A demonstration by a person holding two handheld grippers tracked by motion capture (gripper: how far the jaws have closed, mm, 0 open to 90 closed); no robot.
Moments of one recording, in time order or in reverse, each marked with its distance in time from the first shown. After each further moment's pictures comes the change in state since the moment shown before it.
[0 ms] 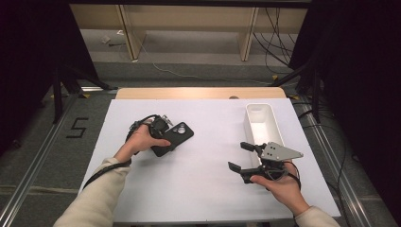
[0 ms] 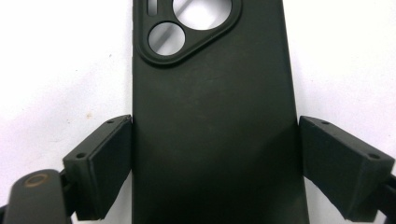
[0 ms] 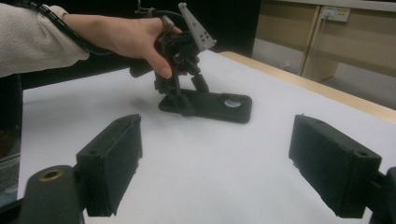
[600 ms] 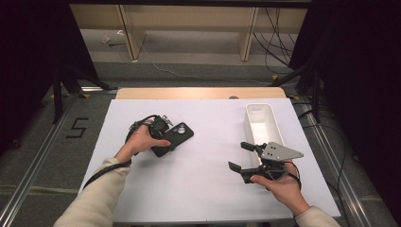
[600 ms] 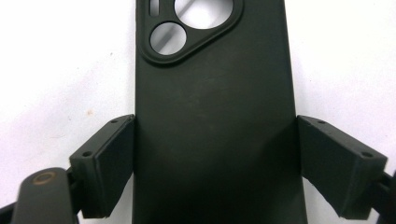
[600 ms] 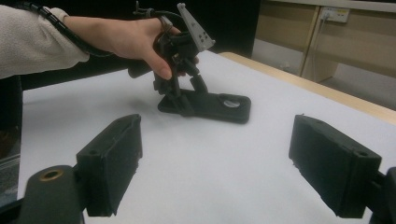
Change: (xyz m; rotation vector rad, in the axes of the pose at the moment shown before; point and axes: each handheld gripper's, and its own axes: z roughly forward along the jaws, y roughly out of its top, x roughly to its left) left arm -0.002 0.000 -0.001 0.002 0.012 -0.008; right arm -0.001 0.000 -0.001 -0.003 -0.001 0.000
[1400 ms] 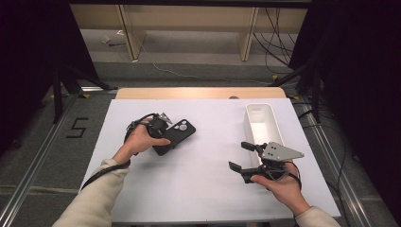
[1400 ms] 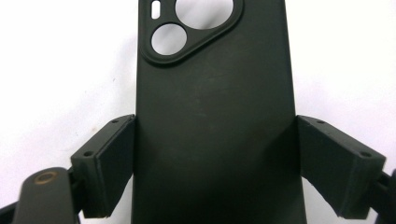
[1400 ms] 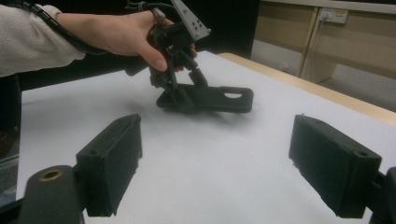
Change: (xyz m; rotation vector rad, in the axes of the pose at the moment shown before) left arm -0.006 0.002 -0.017 -0.097 -0.012 0.001; right arm 0.000 0.000 -0.001 -0.003 -0.004 0.000
